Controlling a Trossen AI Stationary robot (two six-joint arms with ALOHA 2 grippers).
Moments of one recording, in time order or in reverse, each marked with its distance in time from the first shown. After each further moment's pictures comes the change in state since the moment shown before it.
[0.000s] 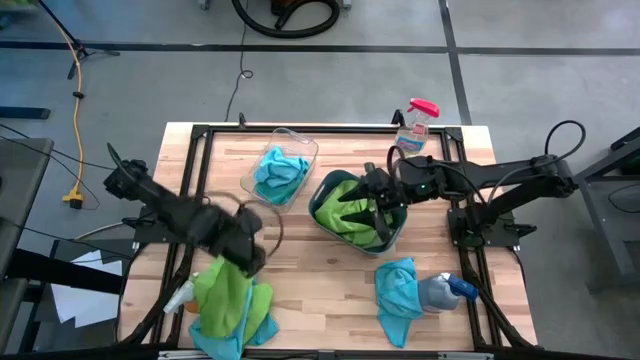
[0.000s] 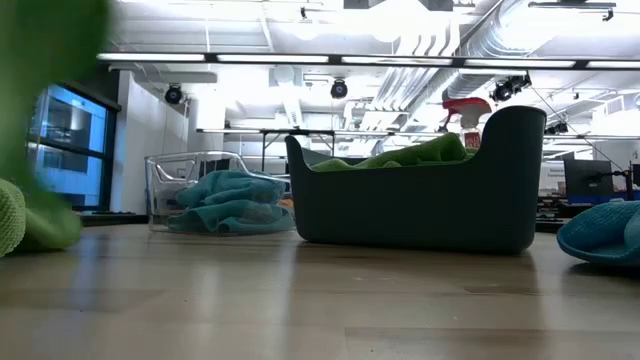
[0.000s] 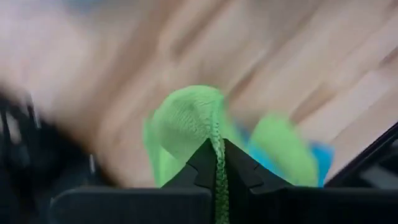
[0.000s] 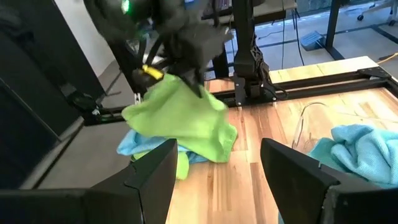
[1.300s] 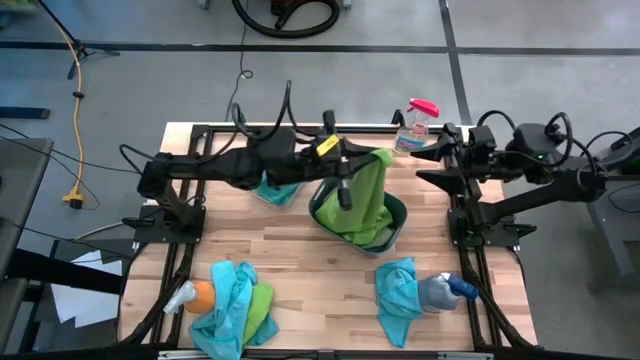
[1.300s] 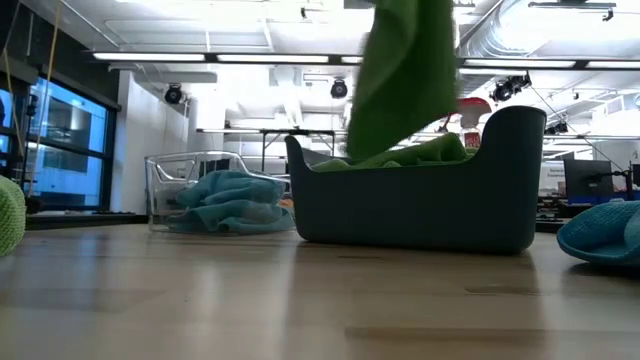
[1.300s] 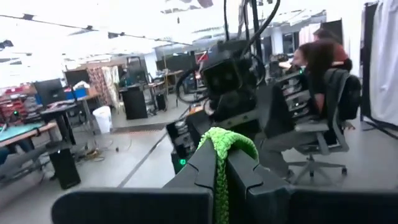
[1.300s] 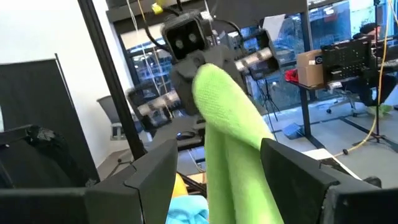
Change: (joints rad) left arm 0.419 0.226 0.372 1.497 -0.099 1.465; right arm 0.003 -0.456 0.000 -0.052 0.138 -0.001
